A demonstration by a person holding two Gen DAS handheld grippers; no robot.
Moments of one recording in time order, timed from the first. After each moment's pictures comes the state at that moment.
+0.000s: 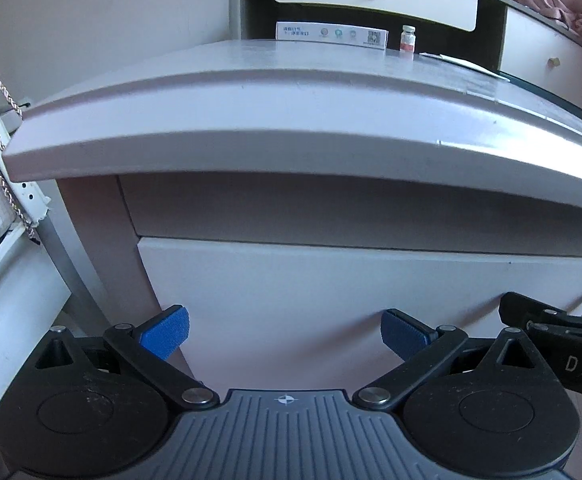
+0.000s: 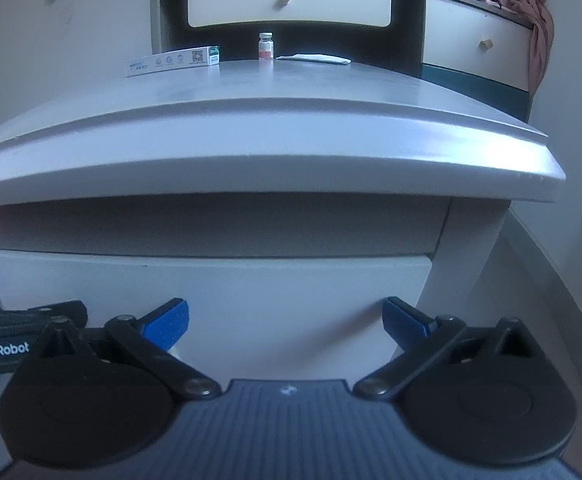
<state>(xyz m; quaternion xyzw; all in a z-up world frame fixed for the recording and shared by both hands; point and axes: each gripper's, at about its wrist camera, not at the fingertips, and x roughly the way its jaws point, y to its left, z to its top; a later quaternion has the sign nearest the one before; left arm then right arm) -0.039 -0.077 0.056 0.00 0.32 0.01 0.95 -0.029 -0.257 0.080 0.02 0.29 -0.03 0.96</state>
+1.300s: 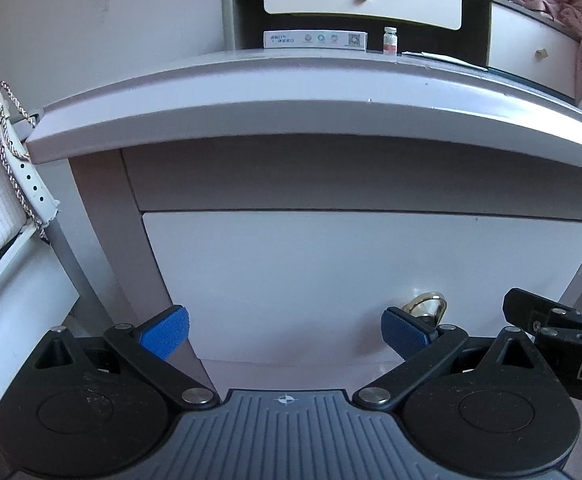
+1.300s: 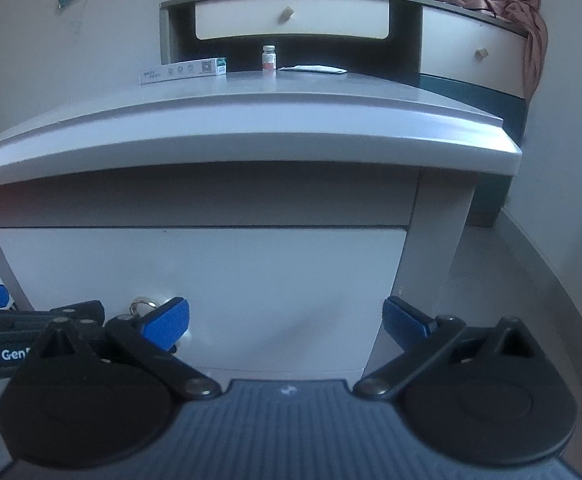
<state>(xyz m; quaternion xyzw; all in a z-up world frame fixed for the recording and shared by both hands) -0.068 -0.090 0.053 0.03 0.31 0.01 0.95 -0.062 -0.257 0.079 0.02 0.27 -0.02 0.96</state>
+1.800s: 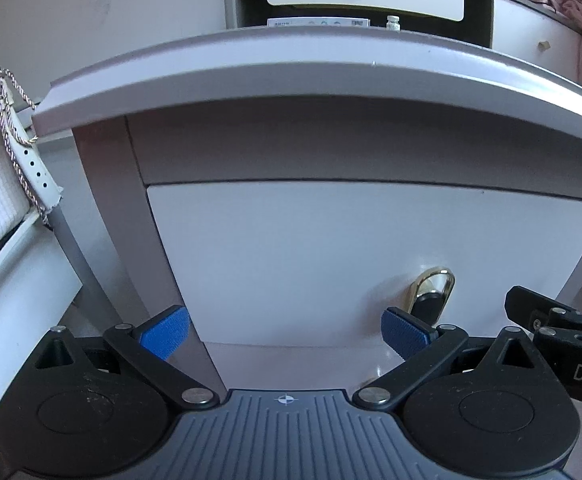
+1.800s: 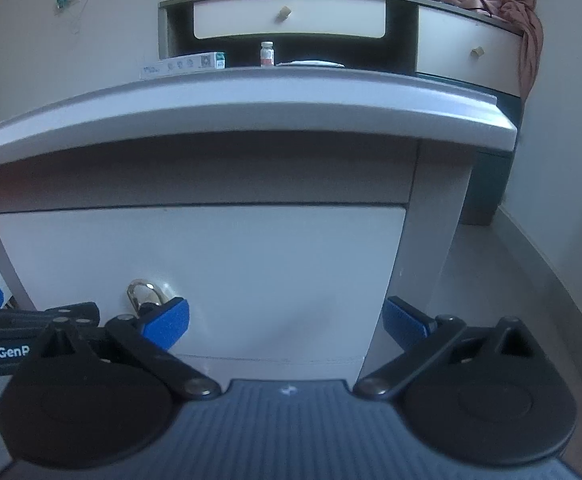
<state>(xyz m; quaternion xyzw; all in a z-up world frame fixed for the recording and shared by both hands) -0.075 -0.092 0.043 0.03 0.32 0.01 0.95 -0.067 -0.255 0.066 0.02 0.27 -0.02 0.96</state>
